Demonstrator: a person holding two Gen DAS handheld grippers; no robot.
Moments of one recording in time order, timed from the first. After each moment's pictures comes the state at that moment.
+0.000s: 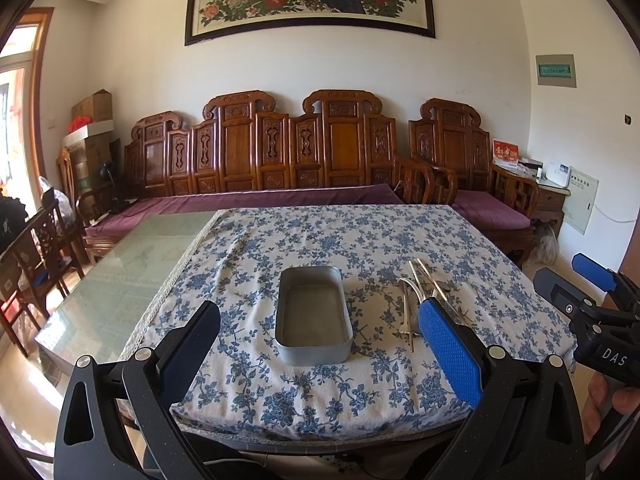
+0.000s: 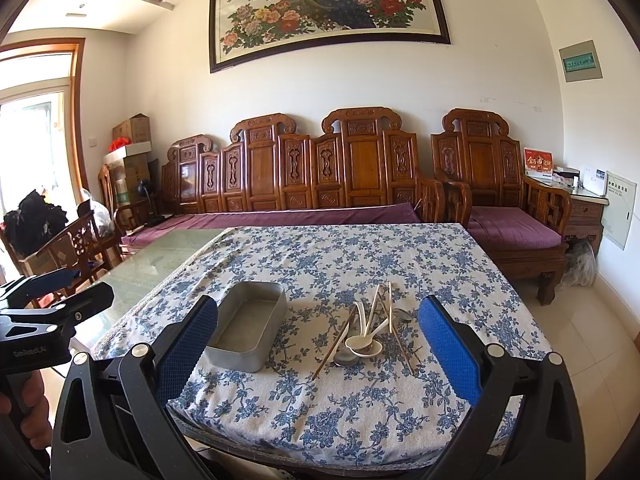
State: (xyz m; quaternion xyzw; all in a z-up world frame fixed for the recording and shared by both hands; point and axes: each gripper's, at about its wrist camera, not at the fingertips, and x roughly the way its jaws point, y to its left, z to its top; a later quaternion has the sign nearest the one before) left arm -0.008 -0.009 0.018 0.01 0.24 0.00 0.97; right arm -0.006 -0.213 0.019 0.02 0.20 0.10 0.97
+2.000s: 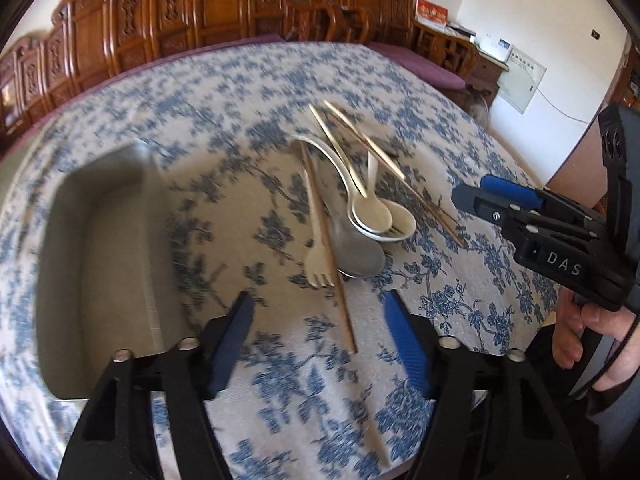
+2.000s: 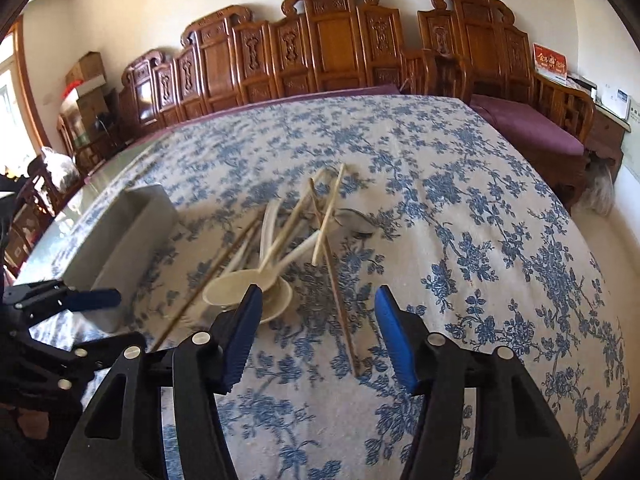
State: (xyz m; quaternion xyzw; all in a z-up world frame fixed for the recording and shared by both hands) left arm 0.197 -0.111 -0.174 0.04 0.48 -0.20 0.85; right arm 0.197 -0.293 -0.162 0.04 0.39 0.09 0.92
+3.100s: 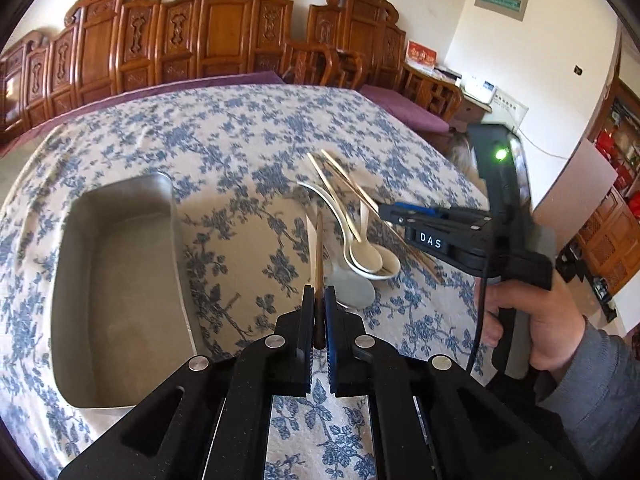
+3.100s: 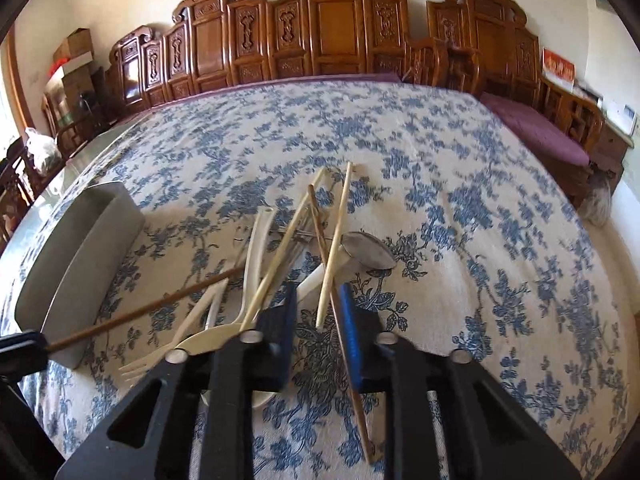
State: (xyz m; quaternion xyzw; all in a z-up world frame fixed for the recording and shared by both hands) left arm 0.187 -0.080 -0.141 0.00 0.41 -0.23 0.88; right arm 0.269 -0.270 -0.186 0.02 0.42 0.07 0.90
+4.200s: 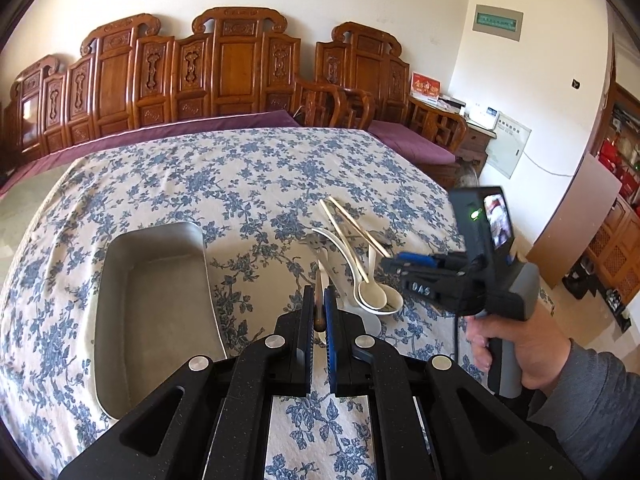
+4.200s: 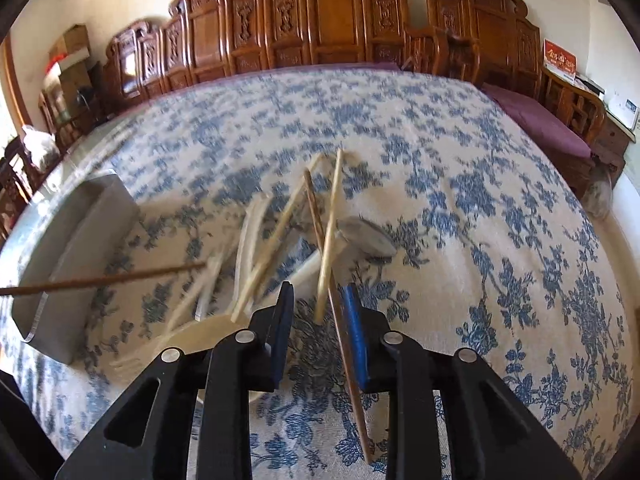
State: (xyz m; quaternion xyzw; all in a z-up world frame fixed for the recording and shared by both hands) left arm 0.175 -0.069 -0.108 0.00 0.35 -0.21 0.91; right arm 0.269 -0.265 -0.195 0.01 0.44 0.07 0.90
